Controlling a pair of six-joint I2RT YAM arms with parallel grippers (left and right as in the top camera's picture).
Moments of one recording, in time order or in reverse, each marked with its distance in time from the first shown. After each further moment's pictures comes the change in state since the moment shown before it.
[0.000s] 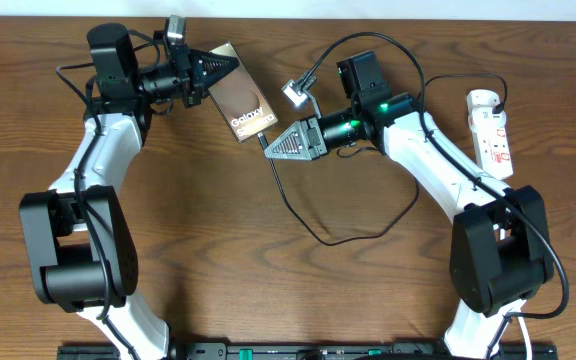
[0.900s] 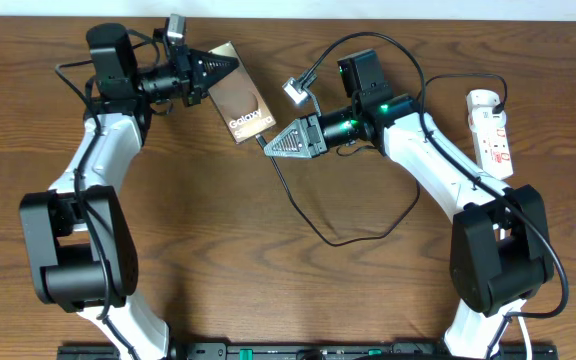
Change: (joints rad) left arm -0.006 0.000 0.000 0.003 0.014 0.040; right arm -0.002 0.000 -0.012 0.063 -0.016 0.057
